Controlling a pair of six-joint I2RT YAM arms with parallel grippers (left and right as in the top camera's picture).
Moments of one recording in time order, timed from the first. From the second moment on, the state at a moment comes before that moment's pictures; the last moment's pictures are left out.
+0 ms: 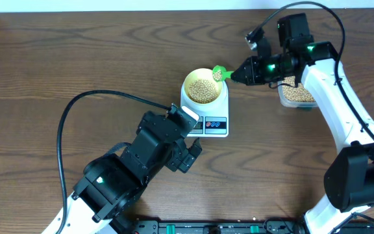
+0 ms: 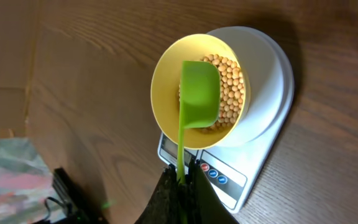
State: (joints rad) left arm -0.77 0.98 1.07 -0.87 -0.17 -0.01; right arm 0.20 1.83 1.59 -0.89 -0.69 0.09
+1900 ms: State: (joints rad) left arm -0.77 0.98 1.07 -0.87 -0.17 -0.01; right arm 0.38 1.83 1.60 -0.90 -0.39 -0.20
